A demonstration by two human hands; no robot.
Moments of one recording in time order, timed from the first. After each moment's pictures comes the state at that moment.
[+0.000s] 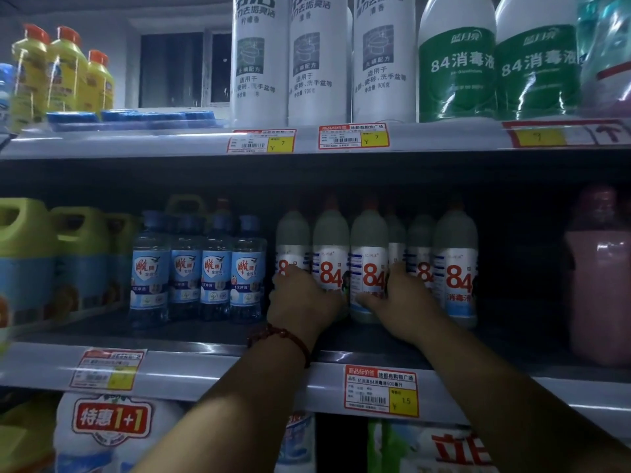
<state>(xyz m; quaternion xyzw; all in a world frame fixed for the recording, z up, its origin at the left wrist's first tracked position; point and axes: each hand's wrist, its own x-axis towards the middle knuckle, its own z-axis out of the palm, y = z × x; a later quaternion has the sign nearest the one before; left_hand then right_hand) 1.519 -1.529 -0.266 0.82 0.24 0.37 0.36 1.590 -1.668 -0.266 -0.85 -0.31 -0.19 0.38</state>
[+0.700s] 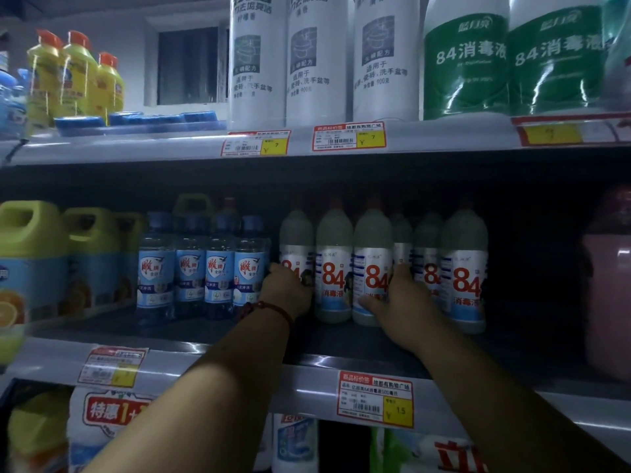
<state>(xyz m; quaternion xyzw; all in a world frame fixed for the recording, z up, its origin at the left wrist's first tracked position) 1.527 -1.503 -0.251 0.81 0.31 0.35 0.36 1.590 -1.668 -0.266 -0.84 -0.31 -0.16 0.42</state>
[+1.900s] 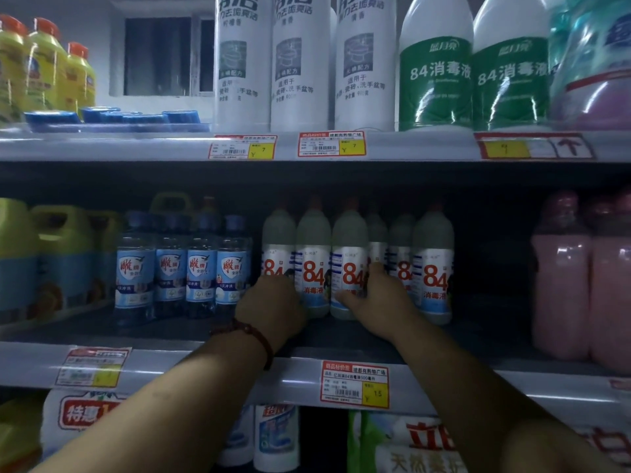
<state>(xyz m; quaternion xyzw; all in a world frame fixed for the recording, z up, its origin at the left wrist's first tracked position) 1.492 -1.528 -0.258 0.92 0.27 0.26 0.13 1.594 -1.669 -0.268 -0.83 -0.33 -0.17 0.42</state>
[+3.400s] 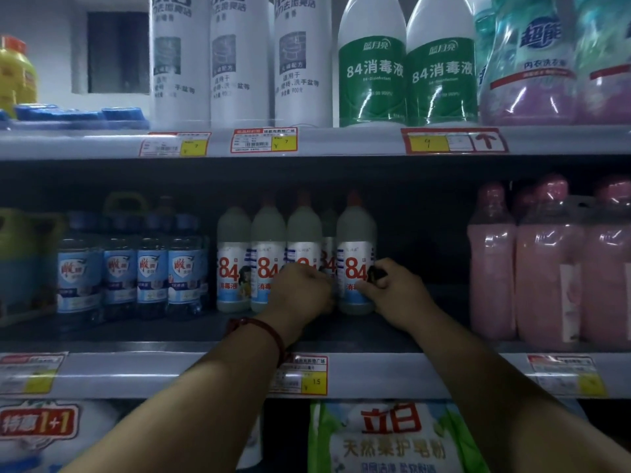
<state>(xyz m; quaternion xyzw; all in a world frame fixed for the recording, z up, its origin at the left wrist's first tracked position) 1.546 -1.600 -0.261 0.82 0.09 0.31 0.47 1.627 -1.754 -0.267 -0.81 -0.29 -0.16 0.48</state>
